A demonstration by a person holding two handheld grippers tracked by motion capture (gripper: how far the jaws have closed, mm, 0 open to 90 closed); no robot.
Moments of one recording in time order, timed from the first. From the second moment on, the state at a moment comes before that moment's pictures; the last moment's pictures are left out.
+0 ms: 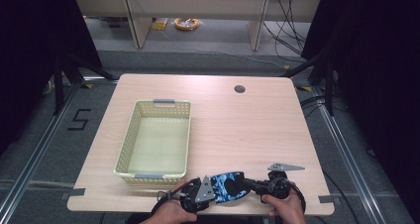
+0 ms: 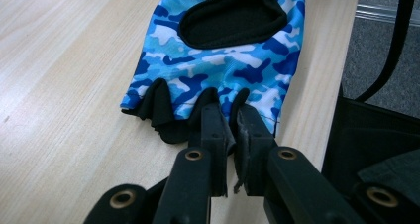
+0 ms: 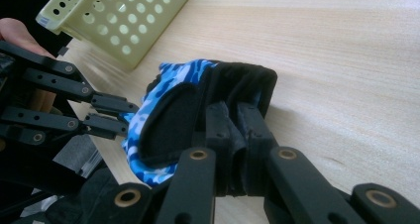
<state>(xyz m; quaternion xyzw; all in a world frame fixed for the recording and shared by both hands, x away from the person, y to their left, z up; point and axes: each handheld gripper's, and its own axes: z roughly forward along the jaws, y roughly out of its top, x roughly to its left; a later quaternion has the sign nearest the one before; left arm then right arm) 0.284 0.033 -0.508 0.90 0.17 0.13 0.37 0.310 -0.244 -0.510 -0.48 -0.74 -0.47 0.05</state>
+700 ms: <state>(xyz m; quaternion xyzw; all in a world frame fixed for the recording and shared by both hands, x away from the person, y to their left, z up) 0.276 0.045 -0.480 0.89 0.16 0.15 0.40 0.297 -0.238 -0.480 -0.47 -0.73 -0.50 0.04</state>
